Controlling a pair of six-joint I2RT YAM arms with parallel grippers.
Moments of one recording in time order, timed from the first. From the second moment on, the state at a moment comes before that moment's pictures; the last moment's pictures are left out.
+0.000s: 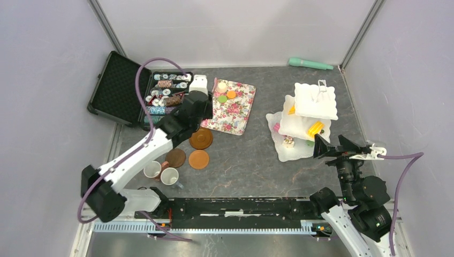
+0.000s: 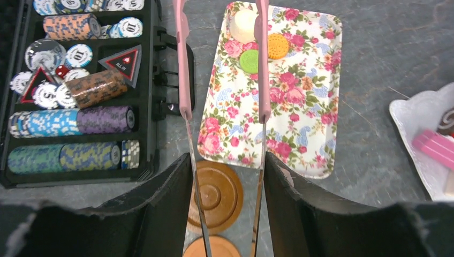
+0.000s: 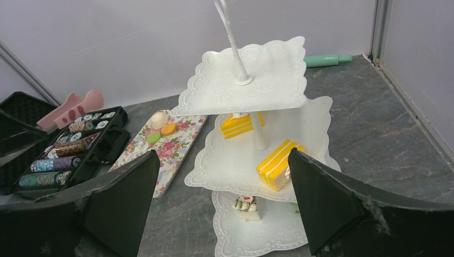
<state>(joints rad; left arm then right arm) -0.71 1.22 1.10 -0.36 -0.55 -0.28 0.49 0.01 0.63 -0.48 0.43 0.25</state>
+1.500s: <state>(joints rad) -0.56 2.11 1.81 -0.54 -0.38 -0.37 0.49 0.01 0.62 -0.47 0.43 0.25</state>
